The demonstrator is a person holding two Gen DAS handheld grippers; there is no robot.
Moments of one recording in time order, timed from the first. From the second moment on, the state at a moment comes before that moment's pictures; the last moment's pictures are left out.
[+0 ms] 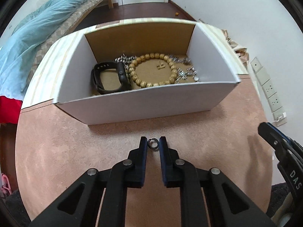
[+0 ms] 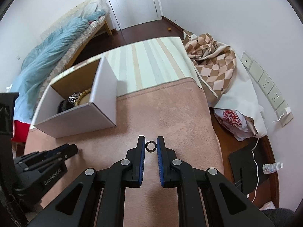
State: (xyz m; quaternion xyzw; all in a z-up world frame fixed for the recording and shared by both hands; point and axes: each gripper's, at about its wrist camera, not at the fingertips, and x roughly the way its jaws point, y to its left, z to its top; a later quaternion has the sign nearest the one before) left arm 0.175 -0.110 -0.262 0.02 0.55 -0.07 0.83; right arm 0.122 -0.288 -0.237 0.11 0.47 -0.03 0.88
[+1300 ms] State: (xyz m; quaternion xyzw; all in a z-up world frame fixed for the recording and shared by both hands) left arm 0.298 -0.011 -0.188 -0.04 0.58 -0.05 0.81; right arm 0.280 -0.211 -0.204 0.13 0.57 0.11 0.80
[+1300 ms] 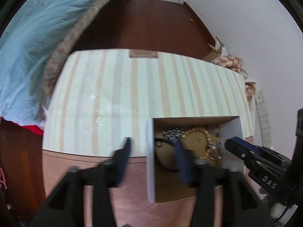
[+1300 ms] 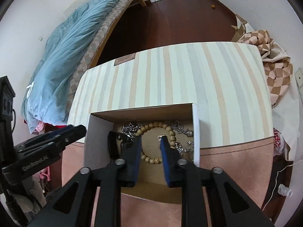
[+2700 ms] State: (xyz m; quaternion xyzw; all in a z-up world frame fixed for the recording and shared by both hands) left arm 0.109 -0.019 -0.054 0.00 0.46 0.02 0.89; right arm 0.083 -0.209 -0.037 -0.02 0.44 -0.05 0.89
